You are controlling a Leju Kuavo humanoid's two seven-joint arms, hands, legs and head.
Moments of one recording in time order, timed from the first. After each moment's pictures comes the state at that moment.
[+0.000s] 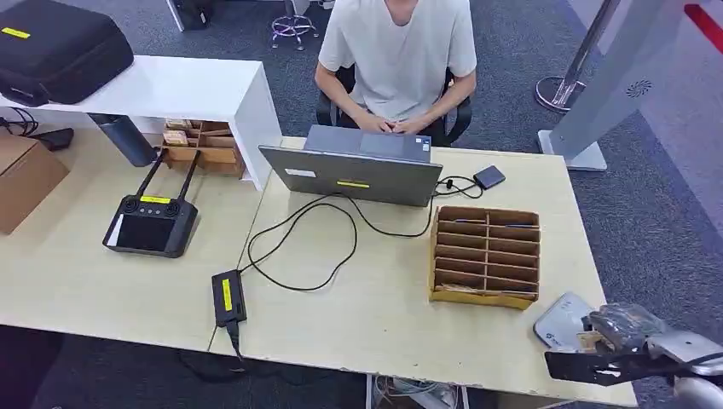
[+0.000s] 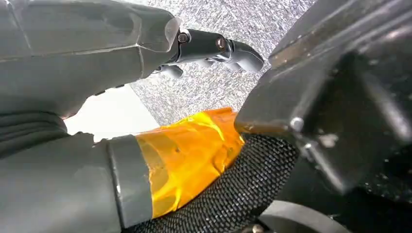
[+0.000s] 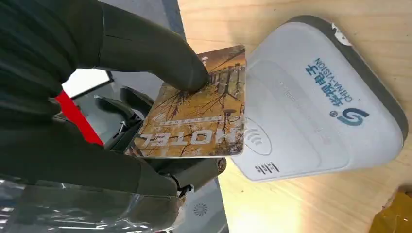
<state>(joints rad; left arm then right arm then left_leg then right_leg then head) 0.06 0.06 -1.36 -0.19 1.03 0.05 -0.08 -0.52 -1.05 1.07 -1.49 0.52 0.20 0.18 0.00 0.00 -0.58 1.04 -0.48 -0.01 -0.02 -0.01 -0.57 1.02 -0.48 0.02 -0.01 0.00</state>
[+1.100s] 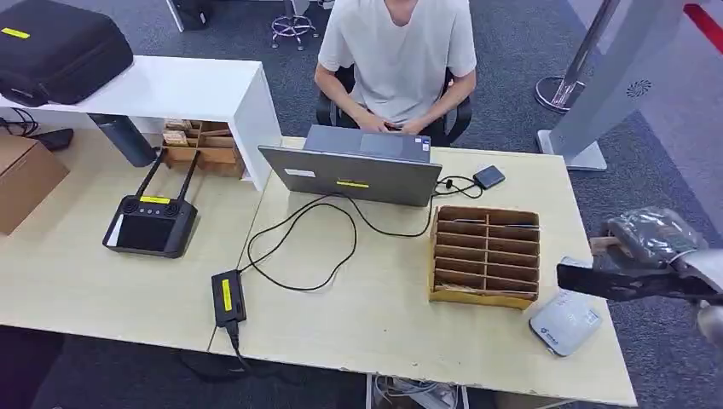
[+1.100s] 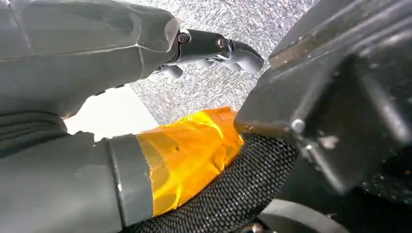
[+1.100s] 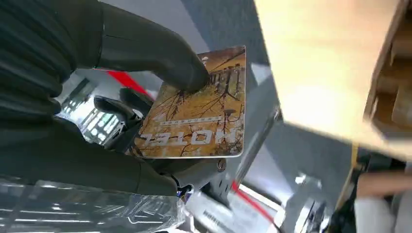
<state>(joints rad) 0.06 0.06 -1.36 -0.19 1.04 0.05 -0.09 -0.71 -1.00 0.83 -1.54 0.64 0.18 0.16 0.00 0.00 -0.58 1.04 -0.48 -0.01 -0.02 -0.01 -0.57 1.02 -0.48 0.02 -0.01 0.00</state>
